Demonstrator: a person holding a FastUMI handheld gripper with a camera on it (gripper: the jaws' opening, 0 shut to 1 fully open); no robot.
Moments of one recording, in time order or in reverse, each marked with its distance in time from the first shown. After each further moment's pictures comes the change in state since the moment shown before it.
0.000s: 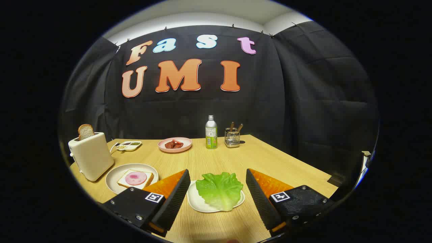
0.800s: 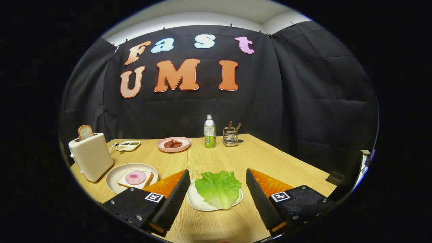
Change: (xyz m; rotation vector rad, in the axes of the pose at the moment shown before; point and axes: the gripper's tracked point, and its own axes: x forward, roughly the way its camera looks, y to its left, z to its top) arm -0.007 -0.002 0.000 0.007 0.004 -0.013
